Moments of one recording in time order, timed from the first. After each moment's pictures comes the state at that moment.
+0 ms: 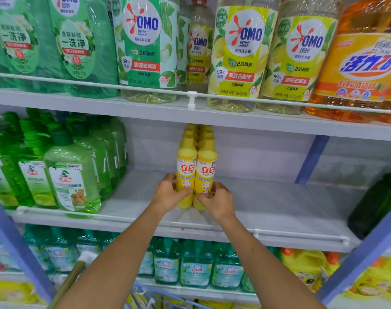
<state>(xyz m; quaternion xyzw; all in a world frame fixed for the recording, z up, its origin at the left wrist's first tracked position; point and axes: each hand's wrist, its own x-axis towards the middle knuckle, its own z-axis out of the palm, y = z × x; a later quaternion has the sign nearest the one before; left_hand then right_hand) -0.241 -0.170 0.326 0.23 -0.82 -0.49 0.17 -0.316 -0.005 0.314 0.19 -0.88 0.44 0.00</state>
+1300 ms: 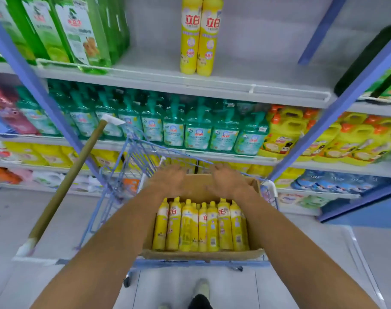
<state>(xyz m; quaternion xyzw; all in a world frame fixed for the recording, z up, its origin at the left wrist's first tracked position) 0.034 -0.016 0.148 0.07 -0.98 -0.07 -0.18 -0.068 0.167 0.144 0.39 -0.91 -0.03 -0.15</state>
